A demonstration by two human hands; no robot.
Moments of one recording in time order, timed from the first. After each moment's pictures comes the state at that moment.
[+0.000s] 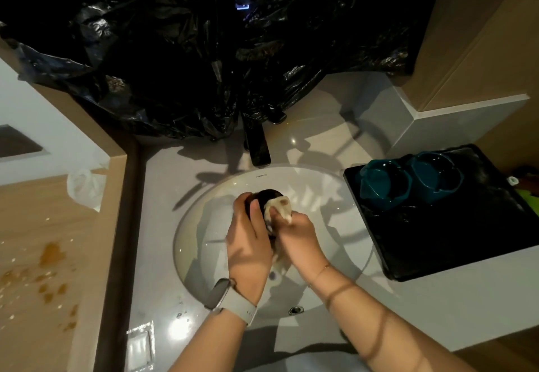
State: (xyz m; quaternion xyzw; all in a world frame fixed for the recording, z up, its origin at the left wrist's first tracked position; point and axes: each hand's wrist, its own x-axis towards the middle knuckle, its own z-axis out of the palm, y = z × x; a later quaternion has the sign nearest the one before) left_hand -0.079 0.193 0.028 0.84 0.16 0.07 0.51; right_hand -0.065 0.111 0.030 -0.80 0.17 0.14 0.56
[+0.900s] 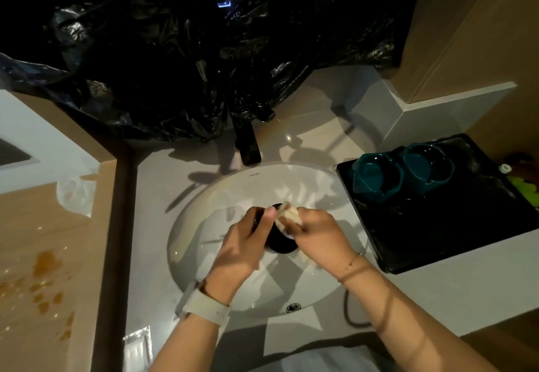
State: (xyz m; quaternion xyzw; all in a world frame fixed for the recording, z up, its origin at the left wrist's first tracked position) left_hand -0.076 0.212 0.040 0.83 0.06 -0.18 0.52; right_hand -0.063 0.059 0.020 -0.94 0.00 0.11 0.32
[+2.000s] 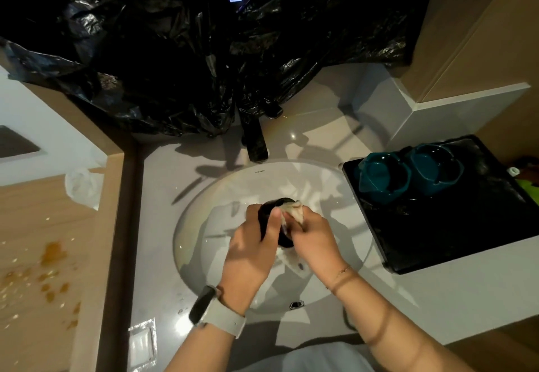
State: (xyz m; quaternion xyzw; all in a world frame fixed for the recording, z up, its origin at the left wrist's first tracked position) left_hand -0.090 0.205 0.034 0.88 0.07 -0.08 0.46; right_hand -0.076 0.082 0.021 -0.85 0.13 0.11 0.50
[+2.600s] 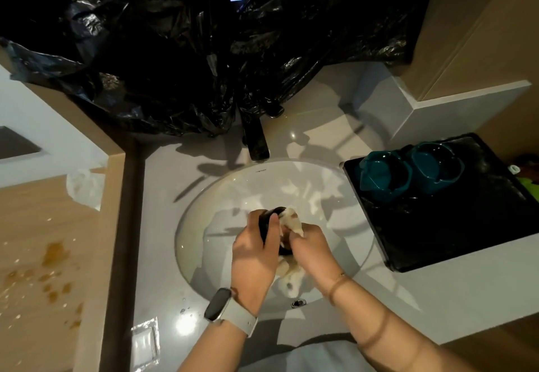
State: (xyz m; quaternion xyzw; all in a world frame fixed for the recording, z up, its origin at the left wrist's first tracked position) left_hand -0.100 0.197 0.016 0.87 0.10 0.00 0.48; right_hand -0.086 0.092 0.021 -0.76 0.23 0.22 0.56
